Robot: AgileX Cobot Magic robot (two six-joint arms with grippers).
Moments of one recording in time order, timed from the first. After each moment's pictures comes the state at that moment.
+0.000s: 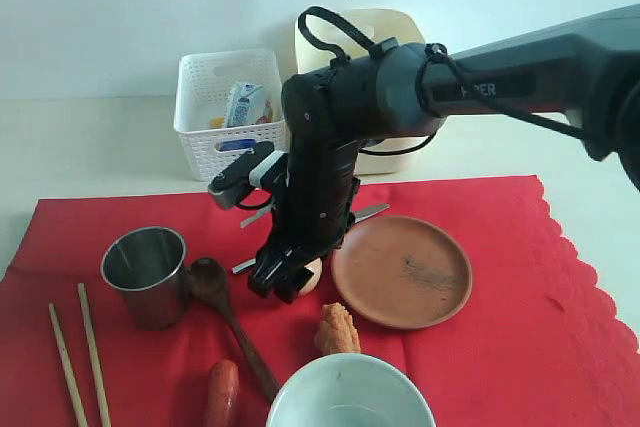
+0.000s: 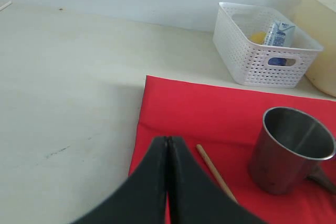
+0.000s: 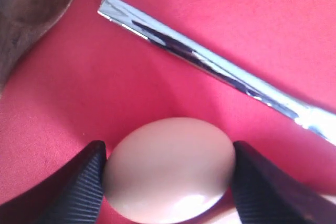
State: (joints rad) left arm -0.02 0.01 0.00 0.00 0.37 -0.15; right arm 0.70 2.21 -1.58 0.09 0.89 -0.31
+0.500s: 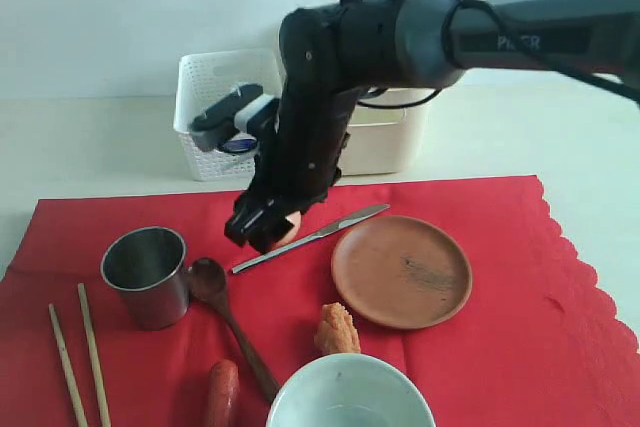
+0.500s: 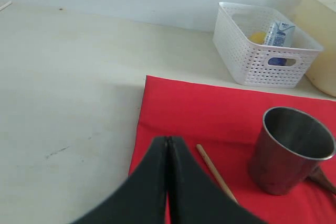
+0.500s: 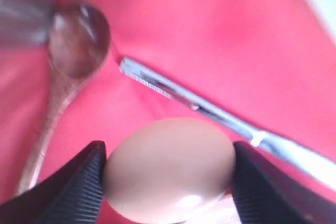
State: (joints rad) left arm -0.02 0.01 0.00 0.00 0.37 -0.15; right arm 0.70 2.12 -1.65 0.12 0.91 -0.31
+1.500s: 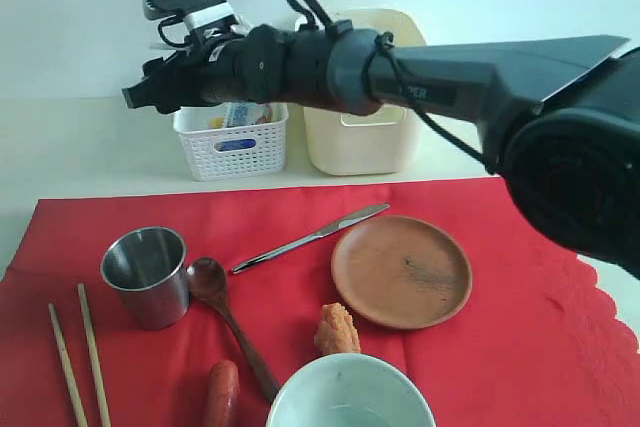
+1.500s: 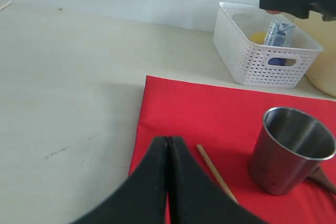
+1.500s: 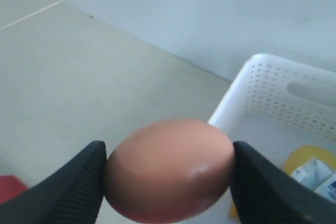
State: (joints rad) left arm -0.02 0.01 0.00 0.00 0.37 -0.15; right arm 0.70 2.40 -1.97 0.40 0.08 -0.31
